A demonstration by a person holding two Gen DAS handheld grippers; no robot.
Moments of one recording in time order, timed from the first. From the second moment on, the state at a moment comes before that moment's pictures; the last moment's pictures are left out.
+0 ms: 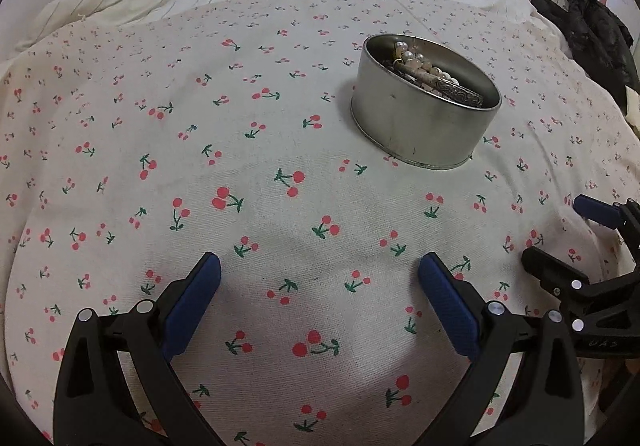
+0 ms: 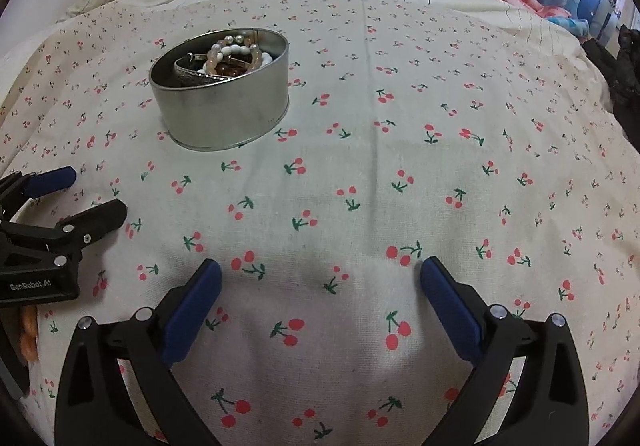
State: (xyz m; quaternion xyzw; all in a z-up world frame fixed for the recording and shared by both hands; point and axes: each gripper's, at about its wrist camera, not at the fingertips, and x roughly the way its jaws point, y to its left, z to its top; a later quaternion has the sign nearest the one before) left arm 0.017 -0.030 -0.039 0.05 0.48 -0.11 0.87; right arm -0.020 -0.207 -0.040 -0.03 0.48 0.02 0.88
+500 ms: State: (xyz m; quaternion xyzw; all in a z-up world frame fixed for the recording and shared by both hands) left arm 0.018 -0.036 -0.039 0.06 0.48 -0.09 0.87; right arm -0.030 -0.193 -0.040 -0.09 0.46 0.02 0.89
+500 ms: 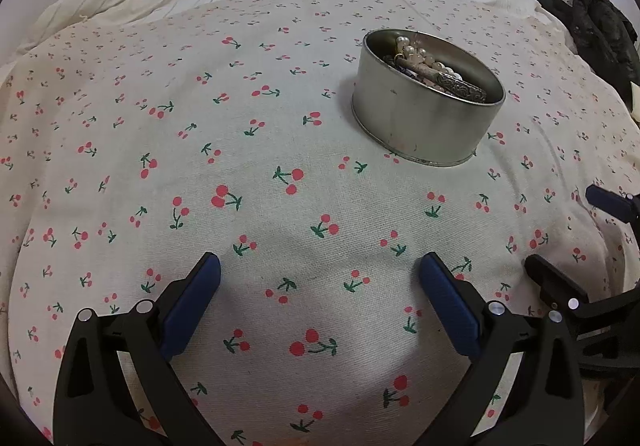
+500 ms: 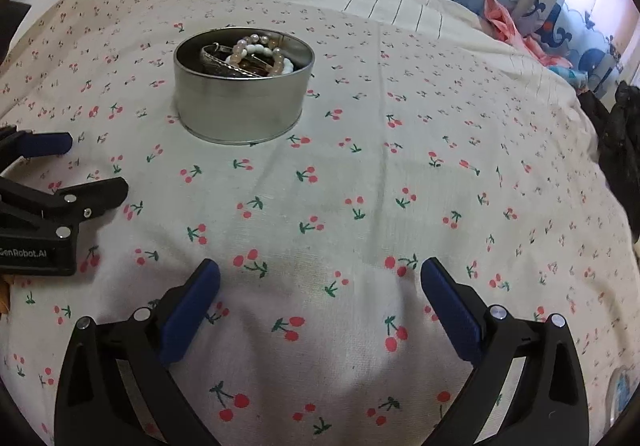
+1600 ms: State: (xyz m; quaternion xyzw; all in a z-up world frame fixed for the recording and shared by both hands) left arm 0.019 -0.032 -0.042 0.06 0.48 -0.10 0.87; right arm -0.024 -0.211 -0.045 -0.02 0.47 0.03 0.88
